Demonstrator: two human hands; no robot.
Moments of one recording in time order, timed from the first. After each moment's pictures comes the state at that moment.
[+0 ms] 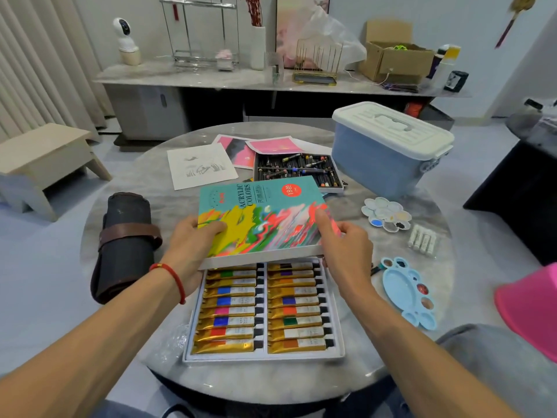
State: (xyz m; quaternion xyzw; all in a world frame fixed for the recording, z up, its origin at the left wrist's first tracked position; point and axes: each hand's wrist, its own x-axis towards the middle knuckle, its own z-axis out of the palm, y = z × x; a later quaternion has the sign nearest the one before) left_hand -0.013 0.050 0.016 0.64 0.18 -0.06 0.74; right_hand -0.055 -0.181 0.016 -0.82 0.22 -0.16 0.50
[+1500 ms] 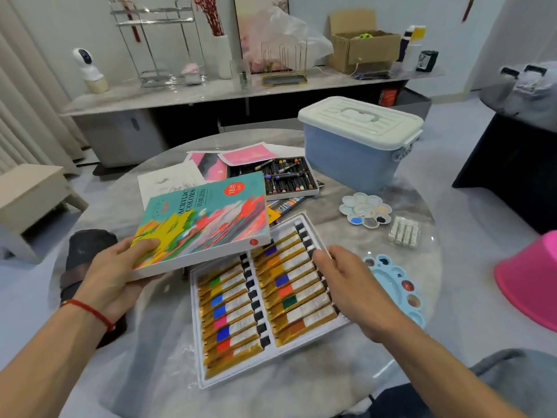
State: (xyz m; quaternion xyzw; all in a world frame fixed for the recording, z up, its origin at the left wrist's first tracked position) left_hand 0.018 0.104 0.012 0.63 0.13 -0.04 0.76; right_hand -0.104 -0.226 0.034 -0.82 0.14 0.04 0.56
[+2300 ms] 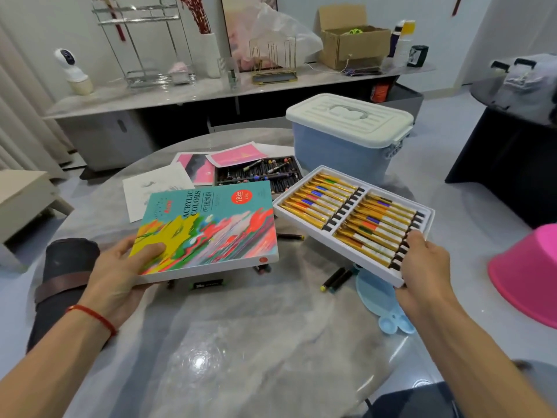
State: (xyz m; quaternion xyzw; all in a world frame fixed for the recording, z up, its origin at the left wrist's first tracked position) left_hand 0.023 0.073 0.008 0.64 0.09 -0.03 0.76; right_hand -0.091 -0.310 0.025 -0.53 0.41 -0.20 0.71
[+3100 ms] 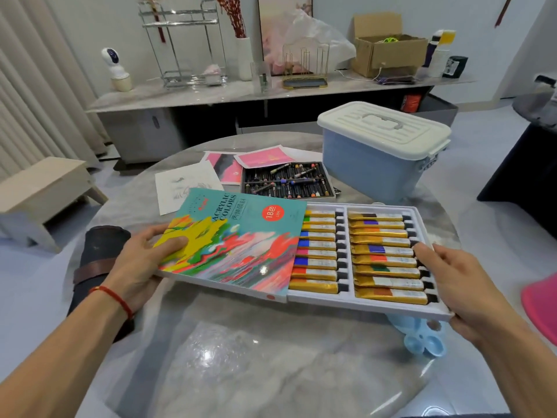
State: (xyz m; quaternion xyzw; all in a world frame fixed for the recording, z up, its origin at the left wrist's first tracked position) left_hand 0.027 0.088 0.015 0.64 0.10 -0.04 0.76; right_hand -0.103 -0.323 0.047 -0.71 0.28 -0.03 0.64
